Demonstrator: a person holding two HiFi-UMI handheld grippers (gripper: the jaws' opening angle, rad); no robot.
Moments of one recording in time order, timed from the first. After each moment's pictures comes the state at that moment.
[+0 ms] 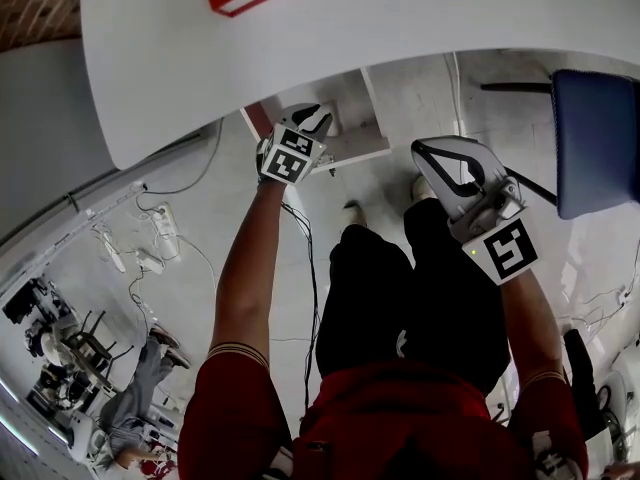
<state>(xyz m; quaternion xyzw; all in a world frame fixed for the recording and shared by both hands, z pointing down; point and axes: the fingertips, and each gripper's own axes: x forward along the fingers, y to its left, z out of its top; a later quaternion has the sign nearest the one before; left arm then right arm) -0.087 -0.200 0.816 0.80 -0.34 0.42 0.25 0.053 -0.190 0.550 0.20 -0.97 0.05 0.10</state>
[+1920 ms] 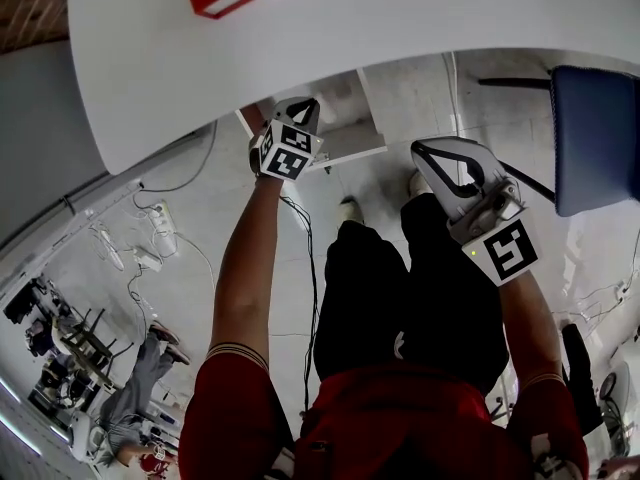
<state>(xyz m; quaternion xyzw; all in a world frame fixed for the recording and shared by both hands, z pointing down) -0.096 -0.218 0.822 0.79 -0.37 0.45 0.21 0.060 -0.194 0.562 0.20 -0.97 0.07 0.11</state>
